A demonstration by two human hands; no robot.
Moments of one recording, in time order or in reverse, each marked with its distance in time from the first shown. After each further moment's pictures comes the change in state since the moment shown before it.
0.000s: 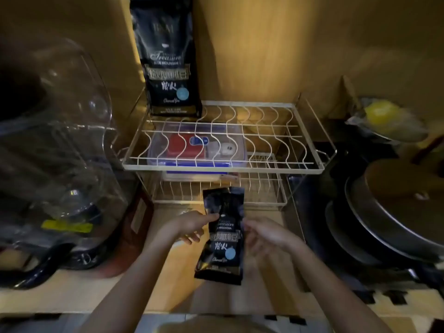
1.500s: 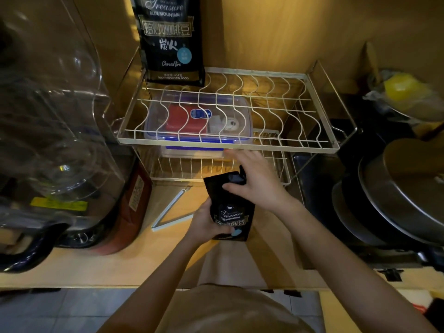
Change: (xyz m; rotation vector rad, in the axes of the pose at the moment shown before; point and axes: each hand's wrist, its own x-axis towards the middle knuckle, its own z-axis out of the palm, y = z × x) left_hand 0.039 -0.041 0.065 -0.283 0.369 0.586; right_hand -0.018 -0.076 0.006 -0.616 0.485 -0.734
